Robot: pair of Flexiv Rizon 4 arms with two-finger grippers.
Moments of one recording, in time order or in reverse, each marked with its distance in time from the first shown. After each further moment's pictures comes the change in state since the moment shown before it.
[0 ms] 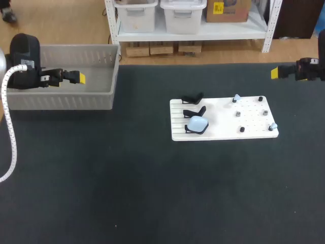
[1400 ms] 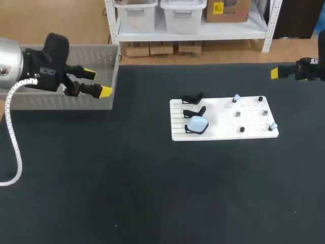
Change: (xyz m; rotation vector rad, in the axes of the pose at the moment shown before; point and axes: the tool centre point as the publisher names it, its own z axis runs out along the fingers) left arm 0.013 -0.082 0.020 0.344 0.006 0.595; right arm 0.000 0.000 0.000 0.000 0.000 0.000
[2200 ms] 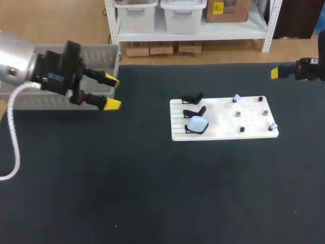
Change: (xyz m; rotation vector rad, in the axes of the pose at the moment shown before) left arm 0.007 -0.034 0.032 0.320 -0.019 0.245; right arm 0.000 0.000 0.000 0.000 0.000 0.000
